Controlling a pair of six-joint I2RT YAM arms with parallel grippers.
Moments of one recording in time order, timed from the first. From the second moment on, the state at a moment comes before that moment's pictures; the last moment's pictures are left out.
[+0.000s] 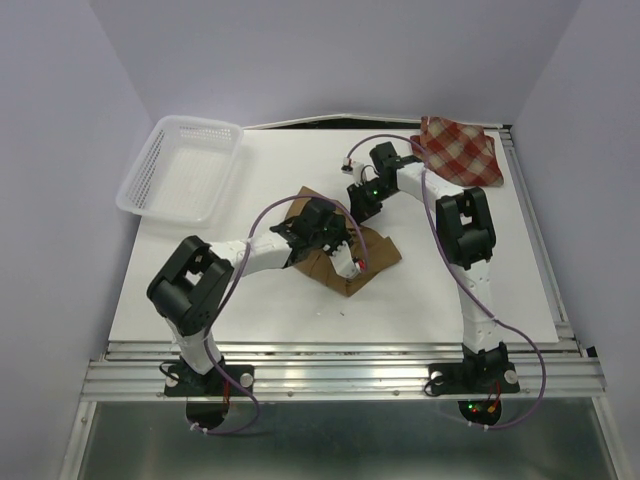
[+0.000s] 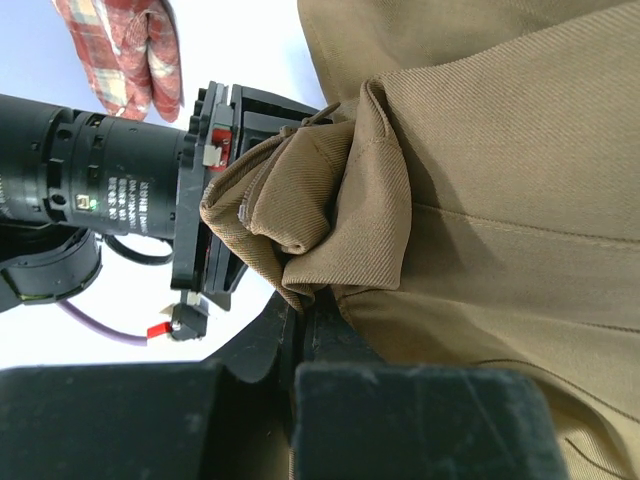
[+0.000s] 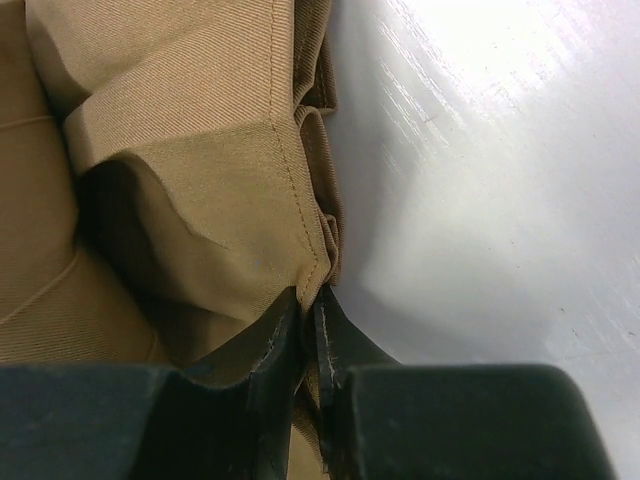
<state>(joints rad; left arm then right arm) -0.74 1.71 1.01 0.04 0.13 1.80 0.35 2.35 1.90 -0.77 -0.68 -0.25</state>
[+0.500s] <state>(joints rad) -0.73 1.78 0.99 0.20 0.15 1.87 0.35 2.35 1.89 -0.77 -0.69 -0.26</state>
